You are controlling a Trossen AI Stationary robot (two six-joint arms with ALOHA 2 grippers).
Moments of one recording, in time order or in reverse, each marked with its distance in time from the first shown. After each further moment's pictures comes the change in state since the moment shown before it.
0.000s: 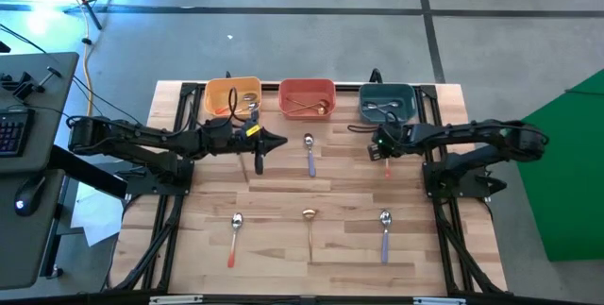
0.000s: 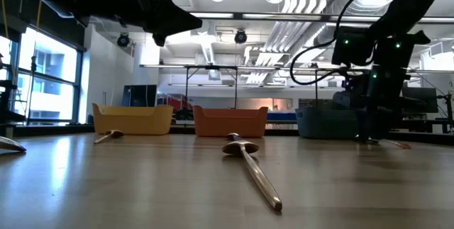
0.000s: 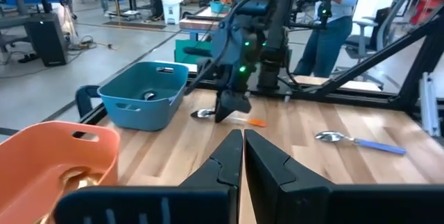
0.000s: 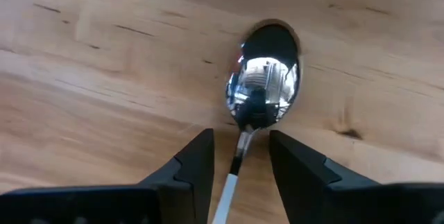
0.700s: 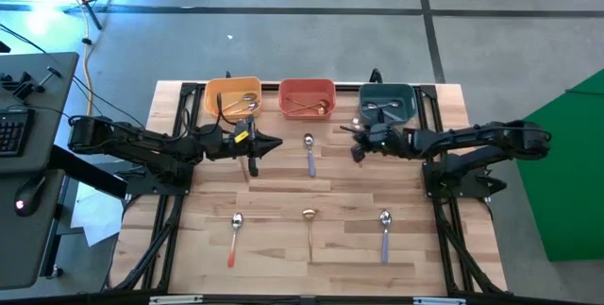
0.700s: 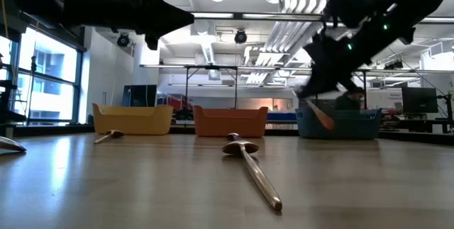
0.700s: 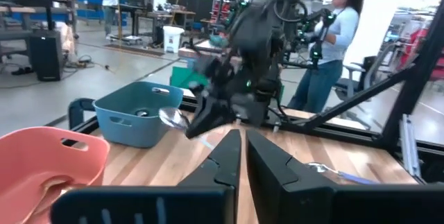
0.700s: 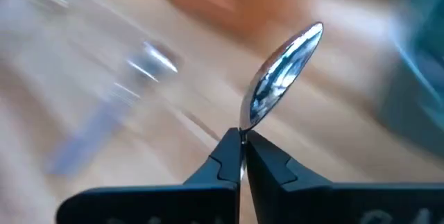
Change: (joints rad) left arm -0.032 0.000 -0.130 0.268 -0.040 -0.093; right arm 0.169 -0.059 -0.006 0.588 0.083 -0.379
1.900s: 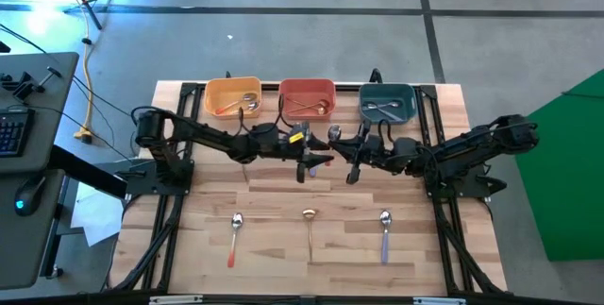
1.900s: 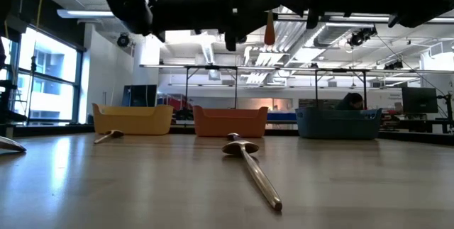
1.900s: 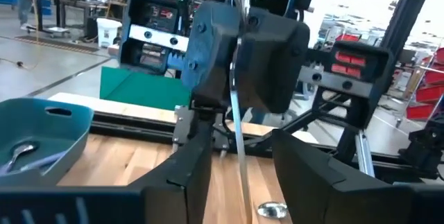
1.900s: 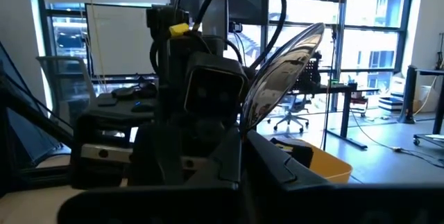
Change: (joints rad) left arm -0.016 0.602 0.533 0.100 0.206 -0.061; right arm 0.289 0.118 0.002 1.016 -0.014 -0.619
